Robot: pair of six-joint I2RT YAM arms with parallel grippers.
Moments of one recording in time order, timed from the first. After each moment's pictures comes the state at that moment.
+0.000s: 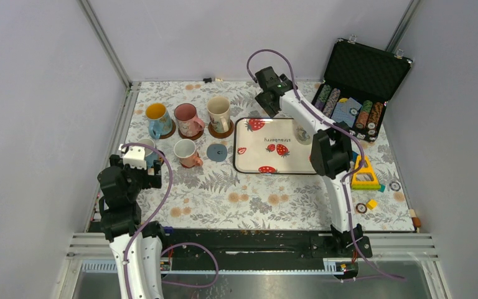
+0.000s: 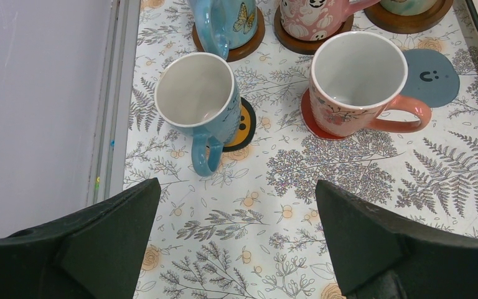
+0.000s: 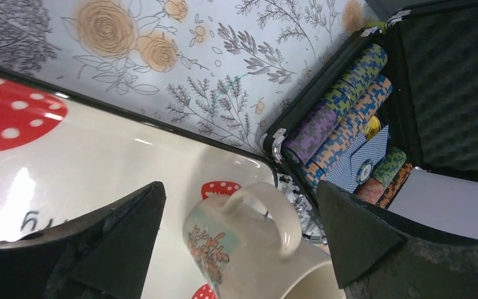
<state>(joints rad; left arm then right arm) 0.31 0.37 0.58 -0.60 0.29 0.29 0.49 2.23 2.04 -0.76 0.55 -0.30</state>
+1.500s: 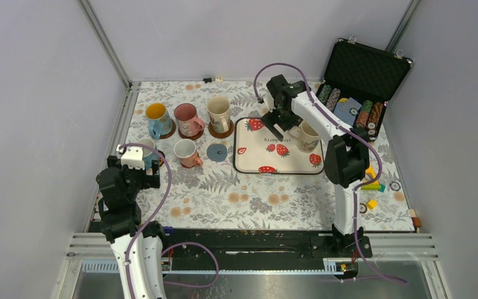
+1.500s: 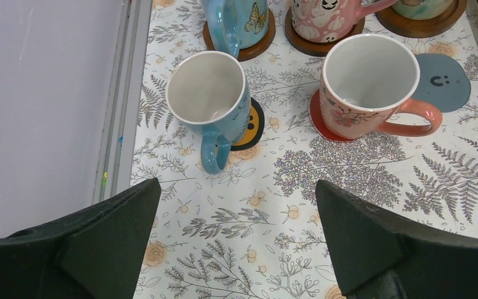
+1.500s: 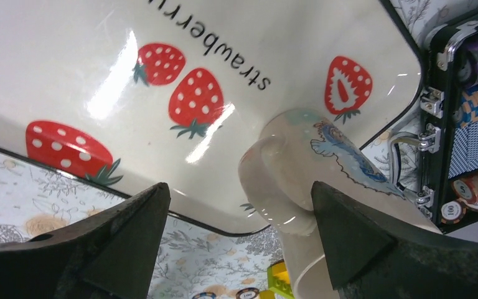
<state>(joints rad) 0.34 0.36 0.58 -0.60 0.29 0.29 0.45 2.09 1.92 -1.14 0.14 -0.29</state>
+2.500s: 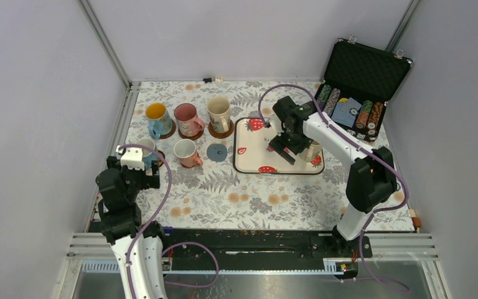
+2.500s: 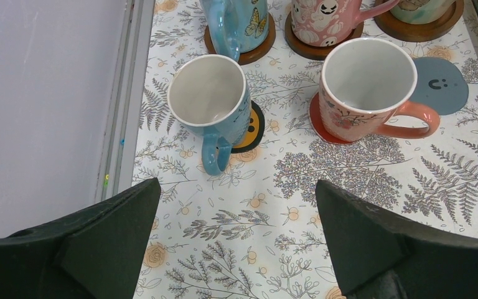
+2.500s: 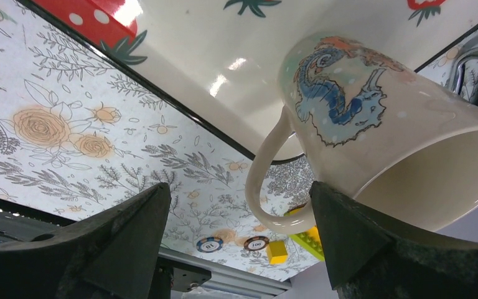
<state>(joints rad) 0.36 0.34 0.58 -0.60 0.30 0.29 0.52 1.74 1.48 -1.13 0.14 -0.31</state>
